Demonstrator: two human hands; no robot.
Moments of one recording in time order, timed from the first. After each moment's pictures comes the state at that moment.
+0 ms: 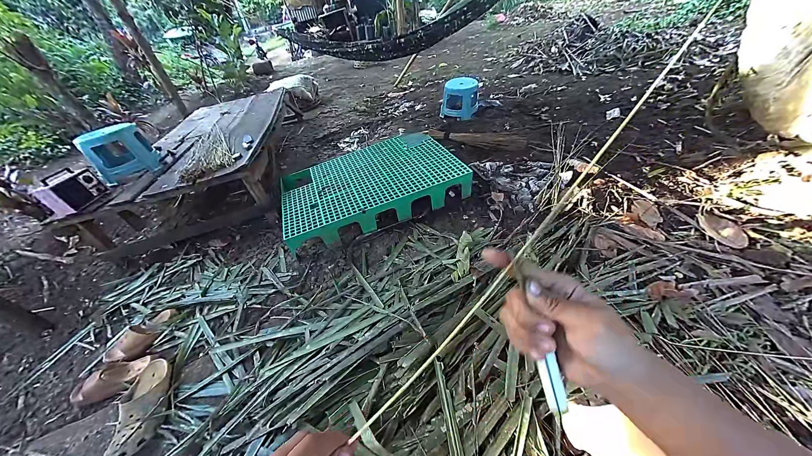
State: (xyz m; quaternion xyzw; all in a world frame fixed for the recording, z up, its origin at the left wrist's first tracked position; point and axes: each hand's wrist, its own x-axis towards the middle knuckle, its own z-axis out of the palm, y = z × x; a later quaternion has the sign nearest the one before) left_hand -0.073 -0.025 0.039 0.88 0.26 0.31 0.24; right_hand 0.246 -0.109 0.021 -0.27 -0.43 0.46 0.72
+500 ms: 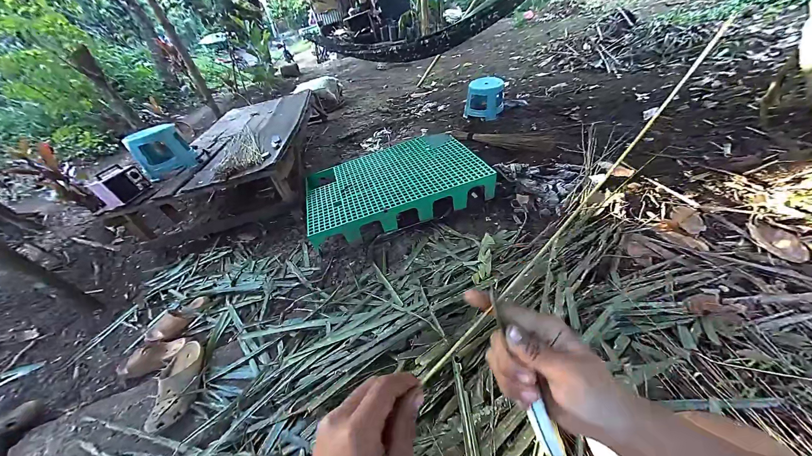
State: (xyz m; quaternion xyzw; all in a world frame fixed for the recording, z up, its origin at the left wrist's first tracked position) left_hand -0.028 -0.035 0.046 0.88 0.27 0.34 0.17; right_hand 0.199 -0.105 0.007 -0.28 -0.46 0.50 0.68
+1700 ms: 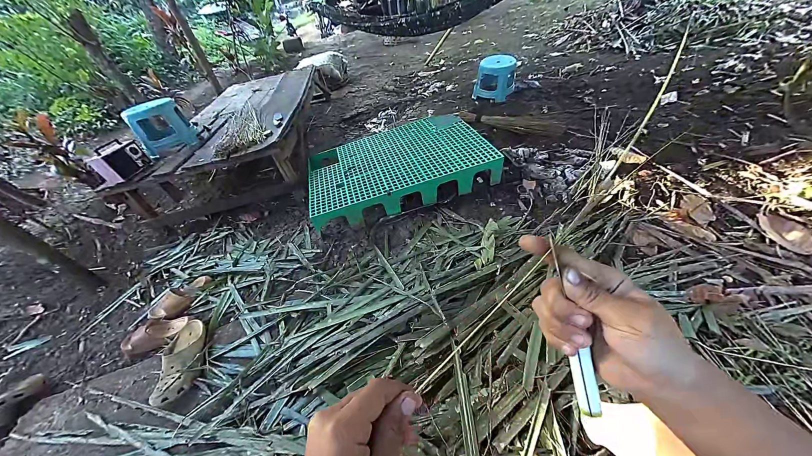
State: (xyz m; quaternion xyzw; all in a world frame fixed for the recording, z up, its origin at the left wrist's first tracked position) left_hand -0.043 -0.043 0.045 0.86 0.26 0.33 0.28; right_hand 0.231 -0.114 0.021 -0.29 -0.41 0.46 0.74
